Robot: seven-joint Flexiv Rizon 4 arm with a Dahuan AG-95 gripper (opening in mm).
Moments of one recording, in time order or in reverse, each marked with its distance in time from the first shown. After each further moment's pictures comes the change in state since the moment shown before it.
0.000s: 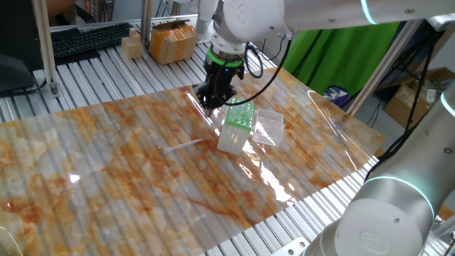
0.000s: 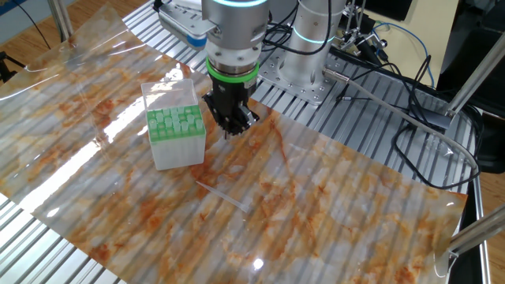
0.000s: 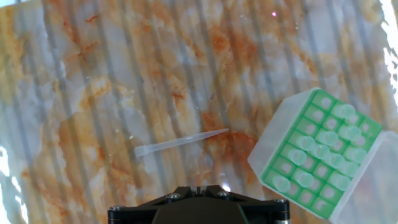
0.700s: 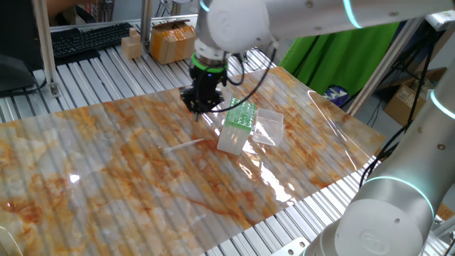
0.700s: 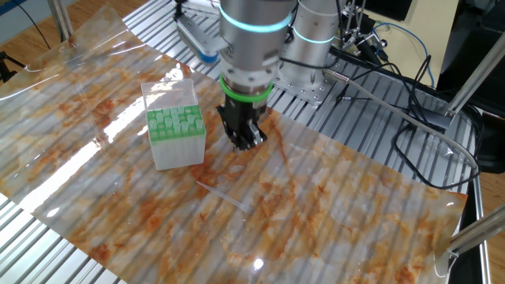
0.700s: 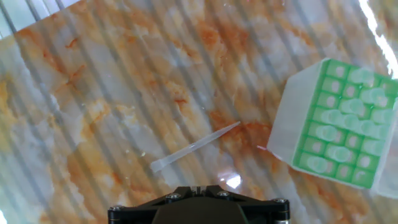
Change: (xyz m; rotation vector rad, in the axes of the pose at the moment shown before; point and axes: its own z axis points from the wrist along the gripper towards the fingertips) arm -0.004 0.035 0.014 0.022 0.022 0.207
